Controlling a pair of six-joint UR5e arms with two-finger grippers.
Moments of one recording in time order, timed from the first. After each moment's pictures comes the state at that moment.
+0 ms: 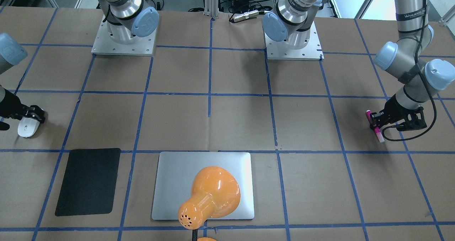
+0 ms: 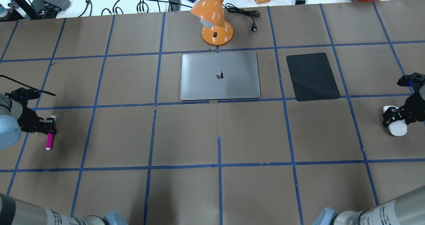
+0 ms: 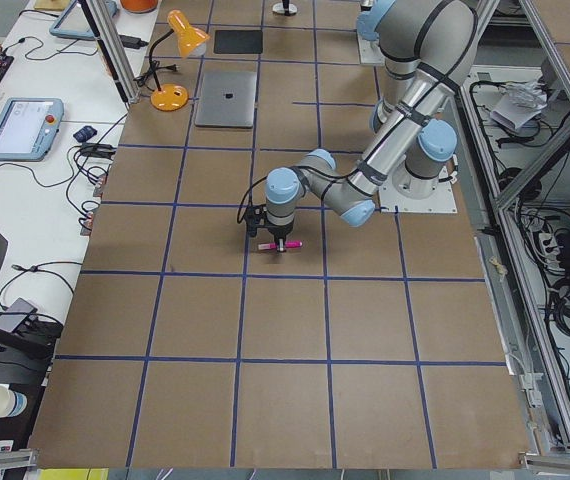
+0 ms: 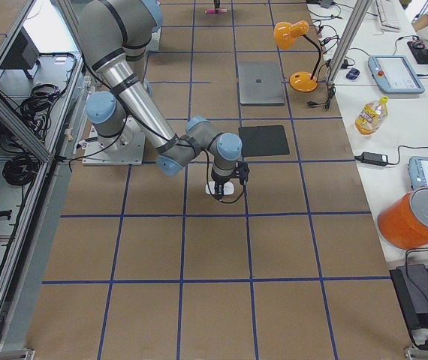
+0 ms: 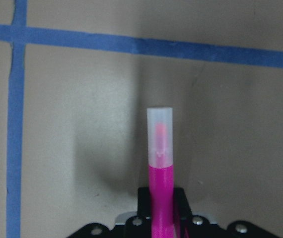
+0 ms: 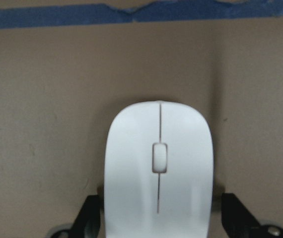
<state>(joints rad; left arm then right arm) -0.81 -1.90 -2.09 -0.71 1.57 0.66 0.83 -1.22 2.03 -2.29 -1.63 -0.71</state>
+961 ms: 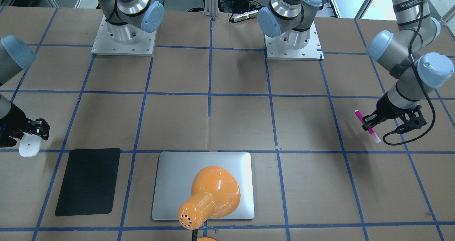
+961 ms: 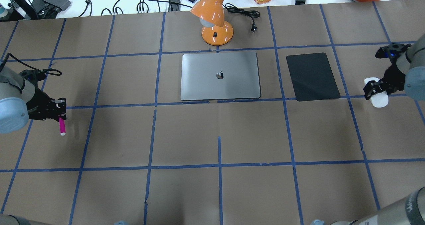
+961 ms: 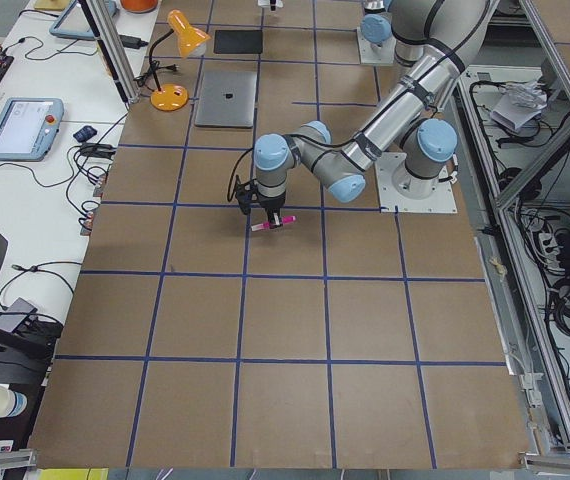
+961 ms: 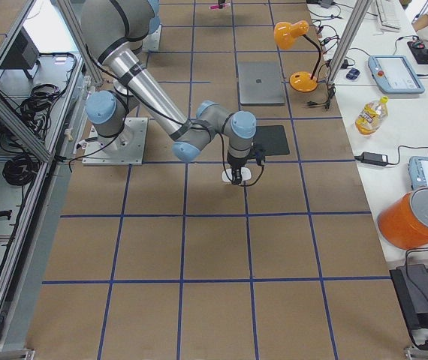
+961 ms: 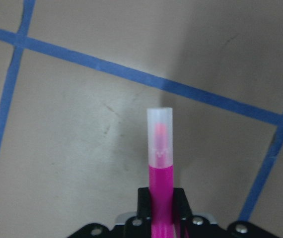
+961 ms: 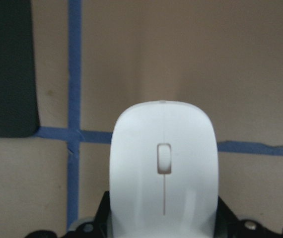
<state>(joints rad) -1.00 -1.79 -2.04 -0.87 1.60 0.19 1.07 -1.24 1.90 -2.26 -1.59 -0.61</state>
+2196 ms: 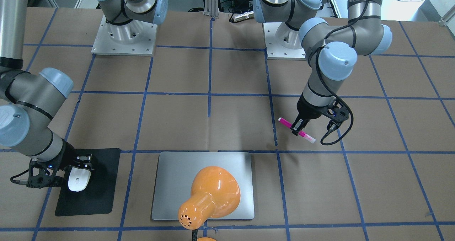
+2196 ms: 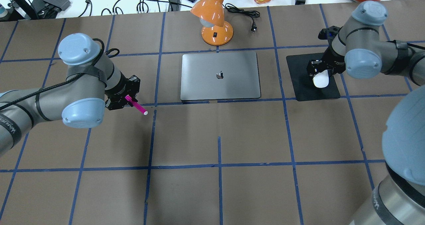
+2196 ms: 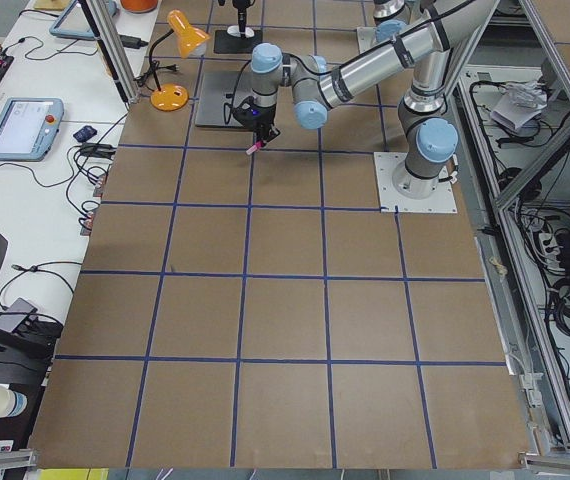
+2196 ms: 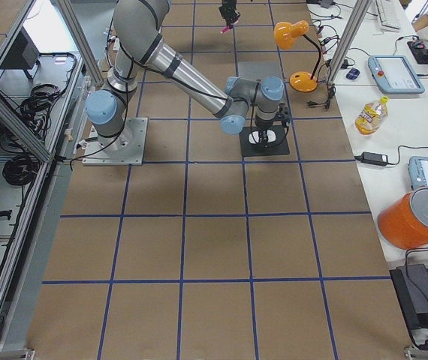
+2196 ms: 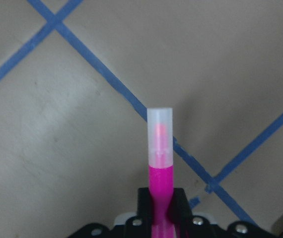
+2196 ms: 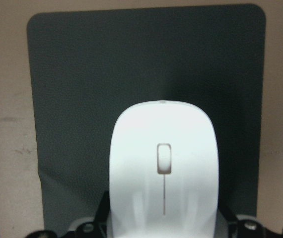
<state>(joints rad) -1.52 -1.74 -2.03 -0.85 1.57 -0.85 1.31 -1.07 1.74 -2.23 -1.50 -0.28</state>
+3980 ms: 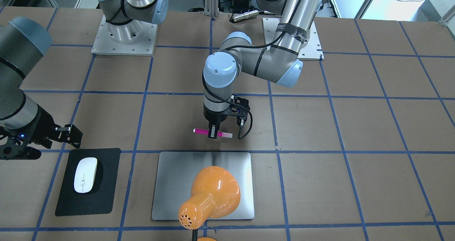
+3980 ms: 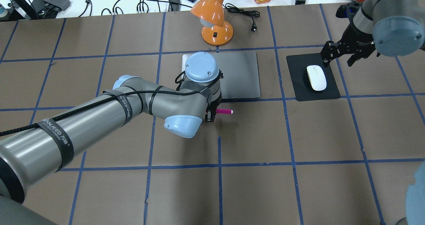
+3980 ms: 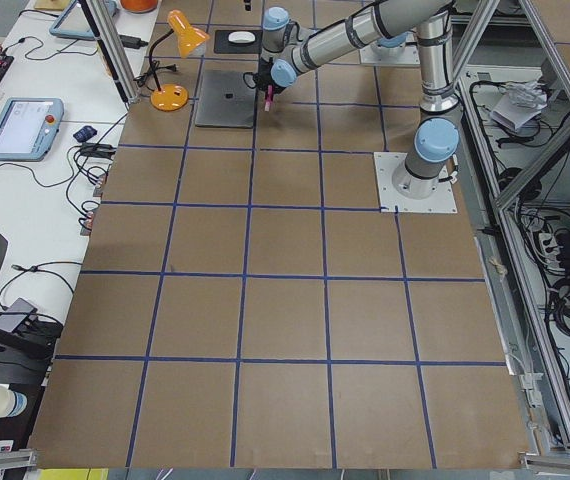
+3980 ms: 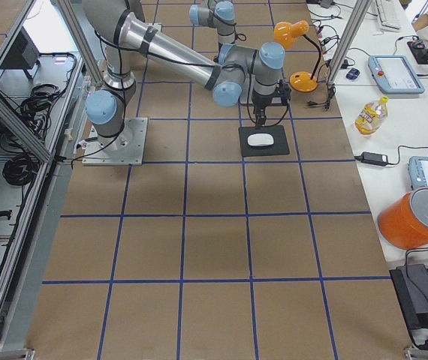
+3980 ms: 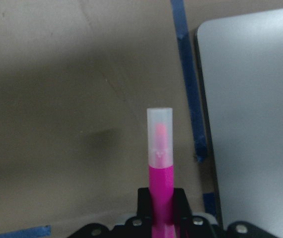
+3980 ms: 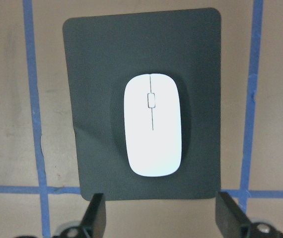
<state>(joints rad) -1.99 -2.01 -1.85 -0.77 1.57 -1.86 1.31 -1.30 1.66 -1.92 -1.55 -0.27</state>
